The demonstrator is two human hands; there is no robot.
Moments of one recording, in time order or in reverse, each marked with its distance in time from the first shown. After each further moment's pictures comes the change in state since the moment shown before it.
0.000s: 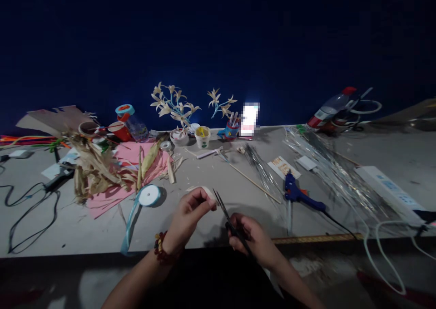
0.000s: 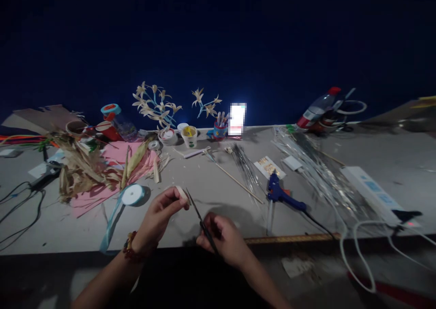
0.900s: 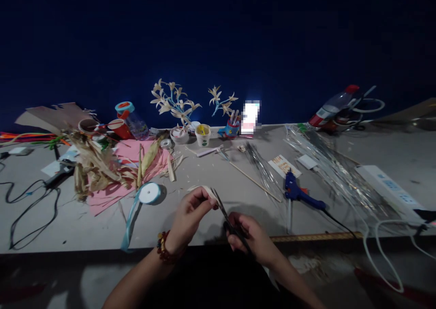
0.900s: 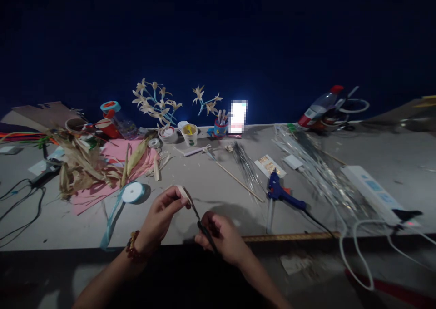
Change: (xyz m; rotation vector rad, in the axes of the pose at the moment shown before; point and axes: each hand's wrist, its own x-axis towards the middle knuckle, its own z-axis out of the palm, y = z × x) left_hand -0.002 -0.006 0.005 -0.085 -0.004 0.025; right_hand 0.003 -0.005 0.005 0.096 -0.076 0.061
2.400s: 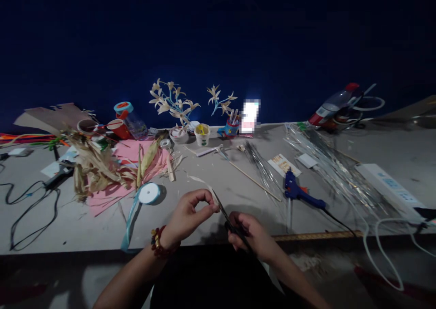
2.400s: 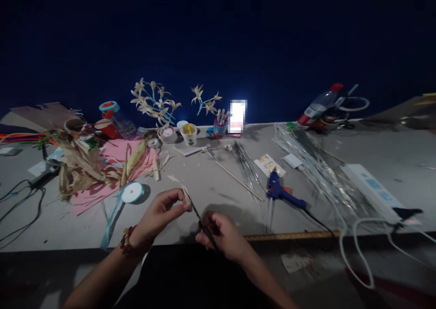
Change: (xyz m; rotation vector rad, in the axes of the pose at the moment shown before) left_hand 0.005 0.016 -0.011 0.382 -0.184 -0.028; right_hand 0.003 0.001 -0.006 -0.063 -0.010 0.063
